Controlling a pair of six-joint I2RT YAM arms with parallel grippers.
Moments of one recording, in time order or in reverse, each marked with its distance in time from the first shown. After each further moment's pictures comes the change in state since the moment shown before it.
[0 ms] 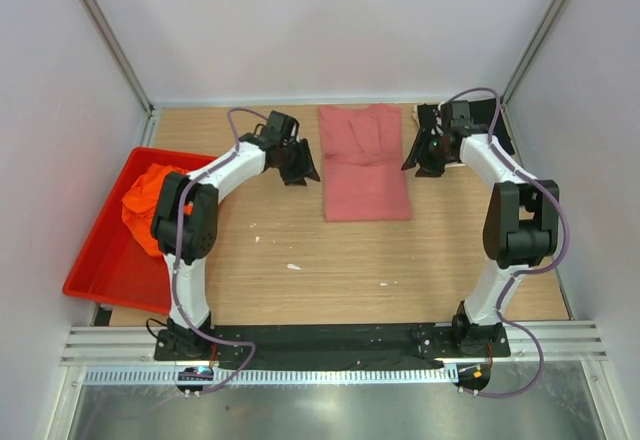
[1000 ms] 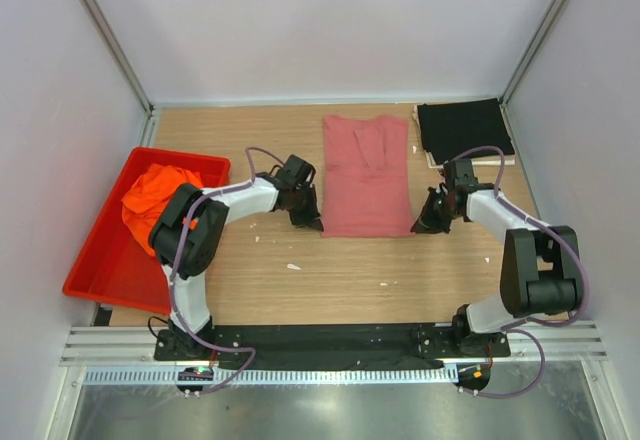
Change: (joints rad) left arm -0.157 -0.090 -0.377 0.152 0.001 -0.084; right arm -0.003 -0.335 -0.599 0.091 -0.019 0.030
